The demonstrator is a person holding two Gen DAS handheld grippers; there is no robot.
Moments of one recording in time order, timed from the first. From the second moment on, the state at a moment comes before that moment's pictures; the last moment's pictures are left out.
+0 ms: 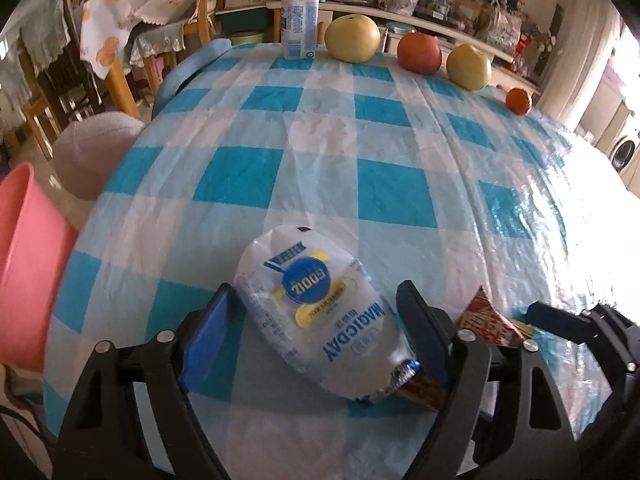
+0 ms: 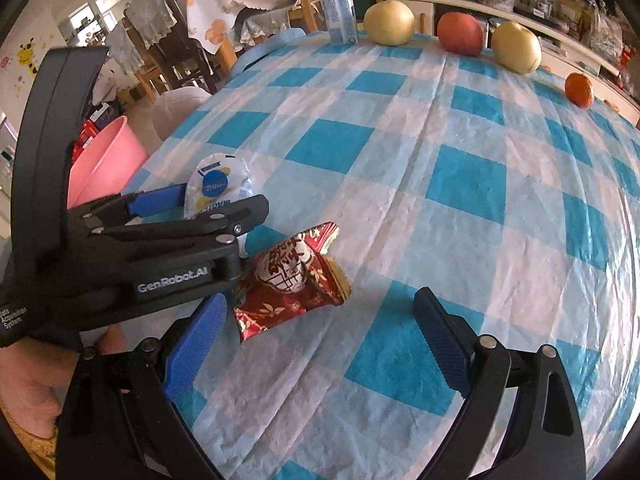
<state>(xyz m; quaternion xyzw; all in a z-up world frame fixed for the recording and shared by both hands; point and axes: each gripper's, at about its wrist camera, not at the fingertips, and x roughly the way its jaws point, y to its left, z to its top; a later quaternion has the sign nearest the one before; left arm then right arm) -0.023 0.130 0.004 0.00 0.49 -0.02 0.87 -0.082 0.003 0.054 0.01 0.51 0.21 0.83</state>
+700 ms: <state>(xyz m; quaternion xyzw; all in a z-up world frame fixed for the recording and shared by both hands) -0.023 0.146 0.009 -0.02 0.48 -0.06 0.88 -0.075 0.023 0.050 -0.05 0.49 0.21 0.84</state>
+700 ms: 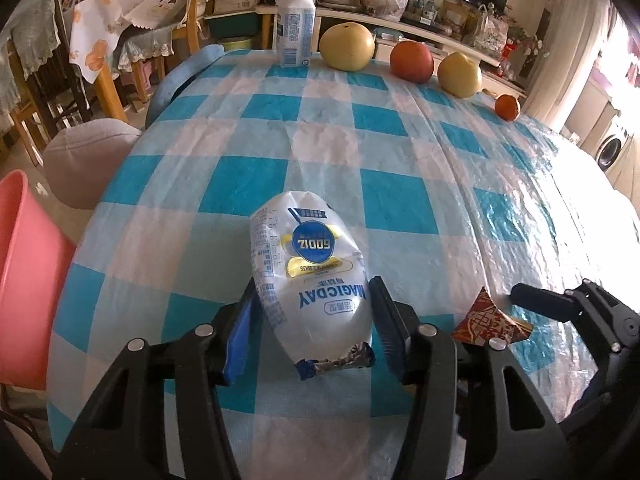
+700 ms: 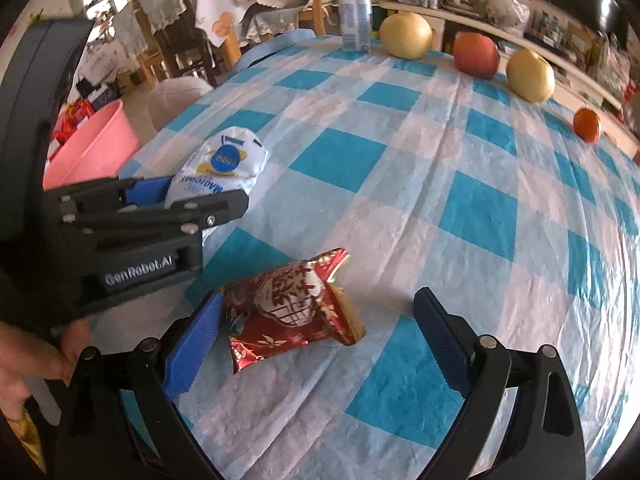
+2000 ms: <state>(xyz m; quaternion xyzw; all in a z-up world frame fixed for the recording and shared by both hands) -0.050 0.195 0.056 -0.07 0.41 -0.08 0.90 -0.082 0.022 0.066 -0.05 0.44 0.20 0.87</state>
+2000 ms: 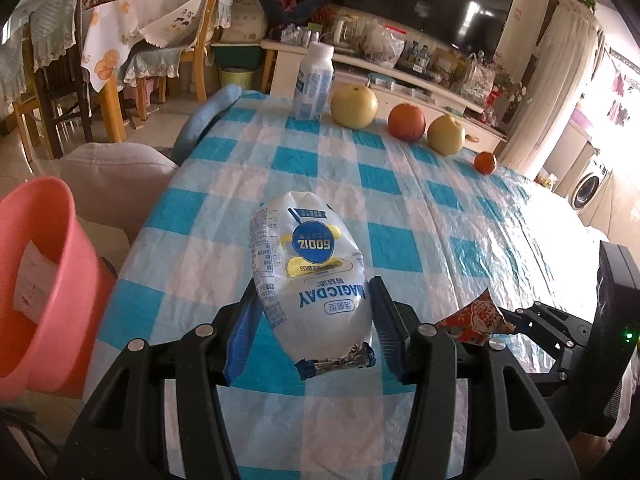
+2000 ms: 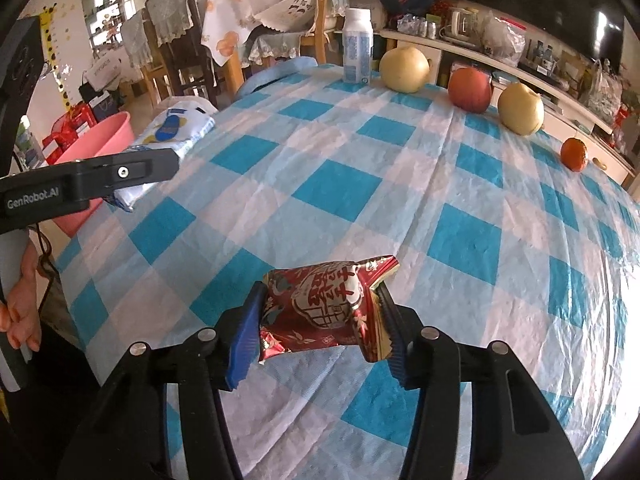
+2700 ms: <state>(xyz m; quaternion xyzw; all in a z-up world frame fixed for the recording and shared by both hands) -0.069 0.257 0.082 -0.07 0.36 0.00 0.93 -0.098 0.035 0.093 -0.01 0.42 0.20 0.88</state>
